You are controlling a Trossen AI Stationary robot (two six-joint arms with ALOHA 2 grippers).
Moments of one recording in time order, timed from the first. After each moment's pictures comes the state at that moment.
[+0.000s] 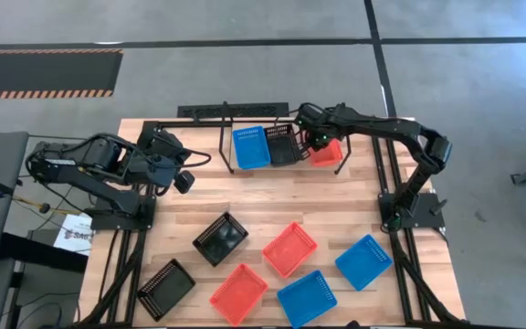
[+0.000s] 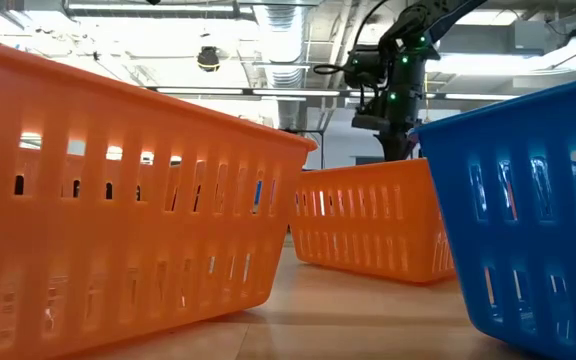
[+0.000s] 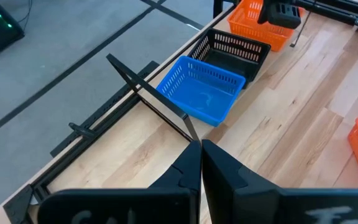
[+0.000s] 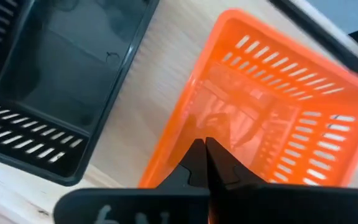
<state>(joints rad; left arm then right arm) -0.20 1.14 1.50 -1.37 -0.72 -0.70 -0.53 1.69 1.31 -0.89 0.19 0.40</state>
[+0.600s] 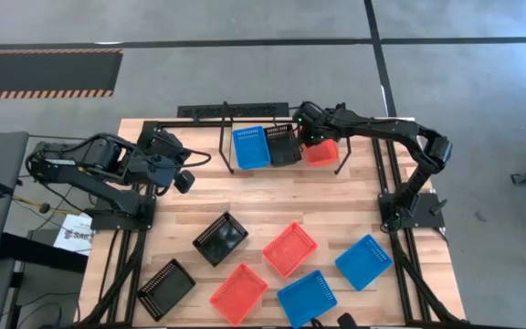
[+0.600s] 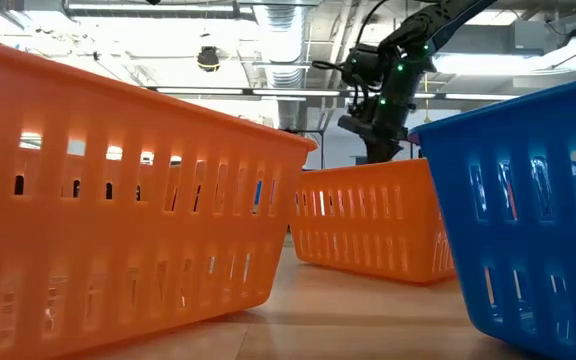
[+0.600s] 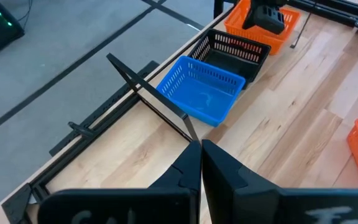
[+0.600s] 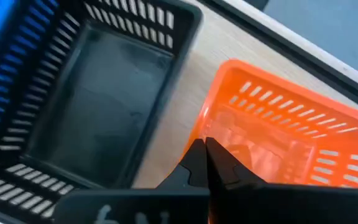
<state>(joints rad) -0.20 1.14 1.50 -1.37 -0.72 -0.72 -0.55 1.69 1.25 -0.64 0.19 0.41</state>
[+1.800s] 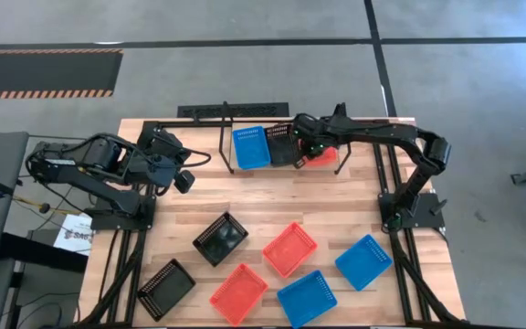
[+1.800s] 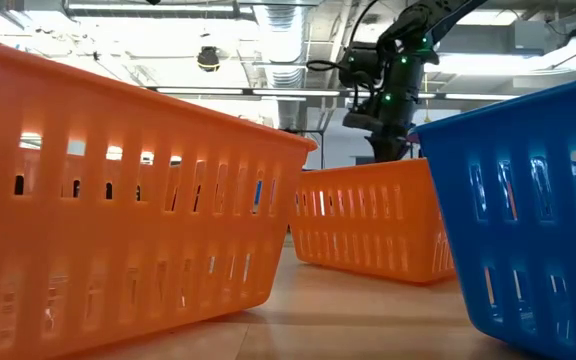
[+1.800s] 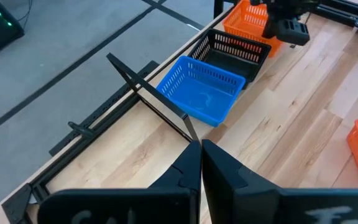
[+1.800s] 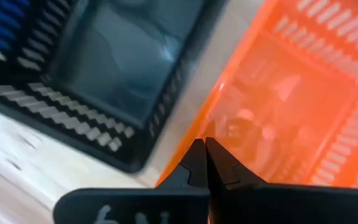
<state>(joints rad) -0.20 1.14 1.50 -1.37 -0.72 -0.71 -0.46 1.69 1.25 -0.78 0.14 0.45</state>
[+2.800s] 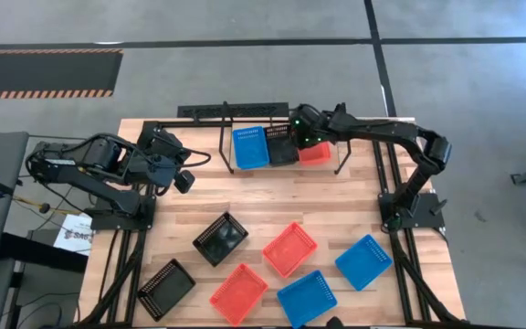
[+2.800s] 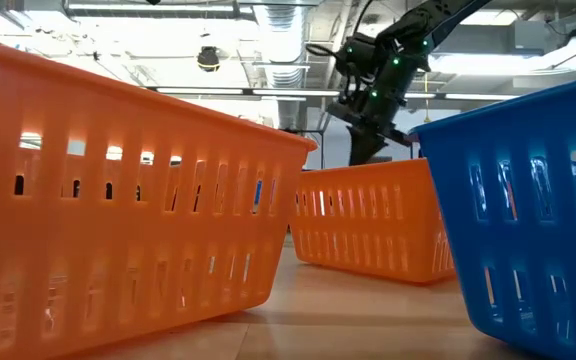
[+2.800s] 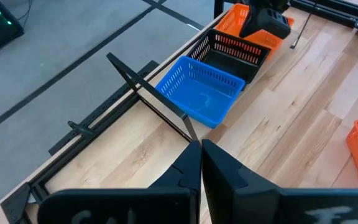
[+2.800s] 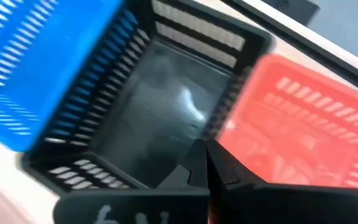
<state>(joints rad) -0.20 1.14 1.50 -1.37 -0.72 -0.72 -0.50 1.69 1.25 -0.54 0.11 0.41</state>
